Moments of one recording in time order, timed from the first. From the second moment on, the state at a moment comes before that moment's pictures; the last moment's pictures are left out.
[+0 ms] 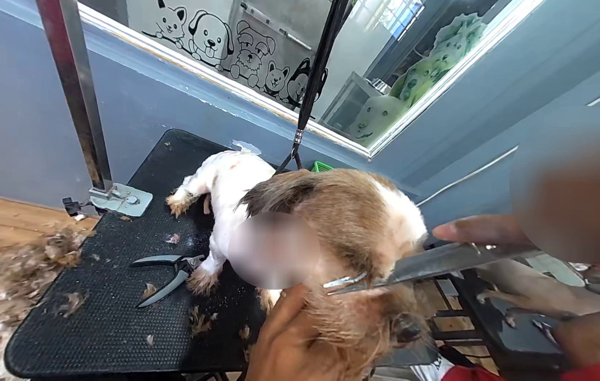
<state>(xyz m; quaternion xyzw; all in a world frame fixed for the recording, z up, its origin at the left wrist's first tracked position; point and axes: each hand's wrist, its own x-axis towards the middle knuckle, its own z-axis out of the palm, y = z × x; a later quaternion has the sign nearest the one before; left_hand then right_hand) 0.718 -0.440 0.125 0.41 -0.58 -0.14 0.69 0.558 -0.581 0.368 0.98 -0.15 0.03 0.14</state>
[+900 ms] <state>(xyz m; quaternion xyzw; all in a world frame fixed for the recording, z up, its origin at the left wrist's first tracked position) 0.727 -0.434 0.130 0.38 -0.56 -0.18 0.71 0.537 -0.553 0.355 0.98 -0.11 -0.03 0.19</state>
